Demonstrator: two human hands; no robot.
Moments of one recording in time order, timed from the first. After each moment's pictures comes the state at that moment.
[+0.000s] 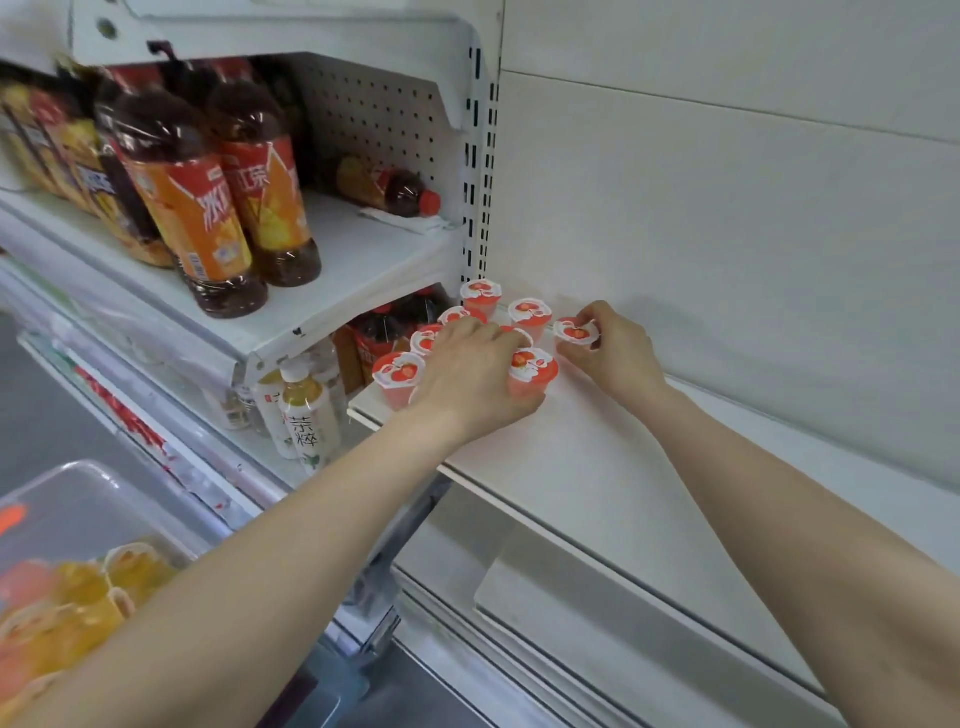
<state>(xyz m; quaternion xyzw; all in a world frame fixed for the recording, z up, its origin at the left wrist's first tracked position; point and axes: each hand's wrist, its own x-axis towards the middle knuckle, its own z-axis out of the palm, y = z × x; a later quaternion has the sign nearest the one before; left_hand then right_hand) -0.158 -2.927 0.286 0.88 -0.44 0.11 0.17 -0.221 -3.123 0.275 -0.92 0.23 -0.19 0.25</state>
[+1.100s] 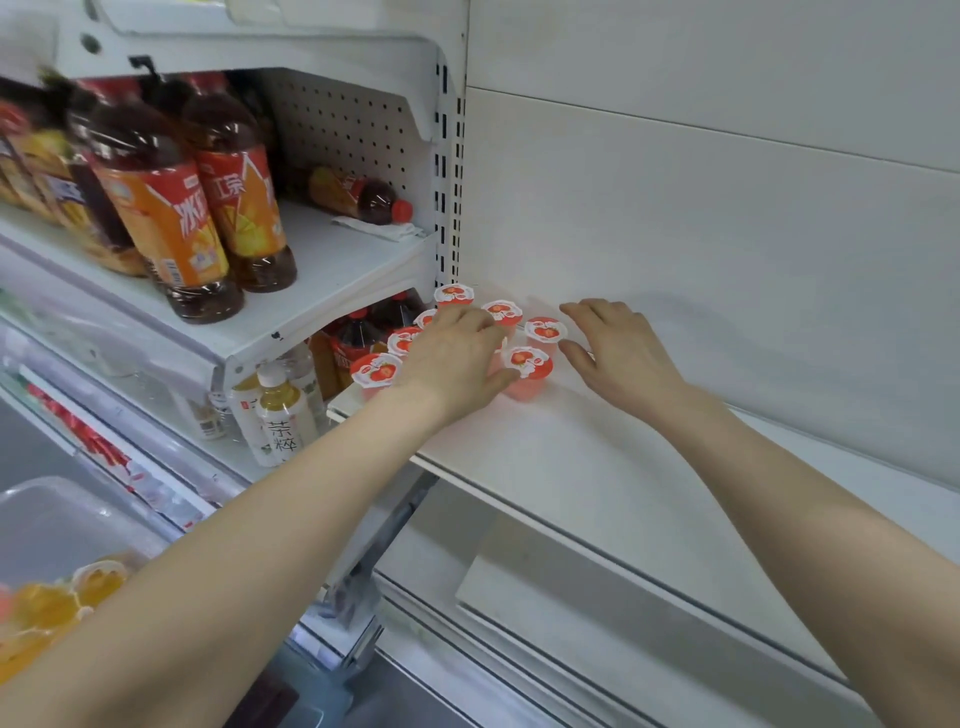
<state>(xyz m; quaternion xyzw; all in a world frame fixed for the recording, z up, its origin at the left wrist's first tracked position) -0.158 -2.926 0.301 0.85 -0.50 0.14 0.12 -0.276 -3.111 0.311 -0.98 0.14 -0.17 -0.01</state>
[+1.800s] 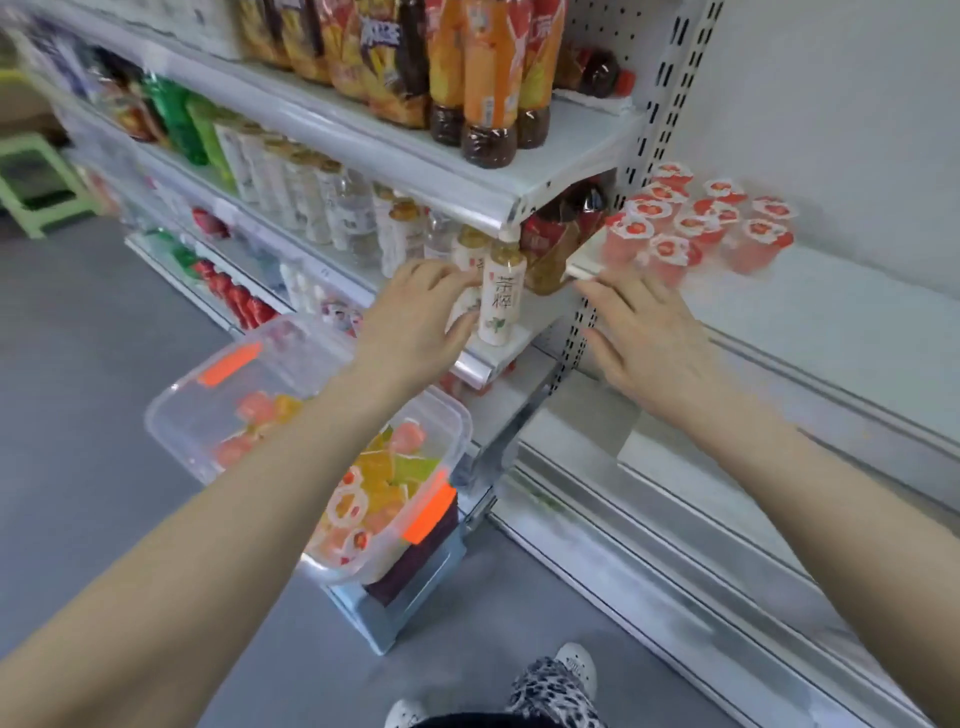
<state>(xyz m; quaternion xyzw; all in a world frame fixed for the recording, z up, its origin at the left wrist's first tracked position) -0.146 -2.589 0.242 0.87 -0.41 0.18 0.22 -0.282 -2.814 0.260 -0.98 -0.01 -0.21 -0.04</state>
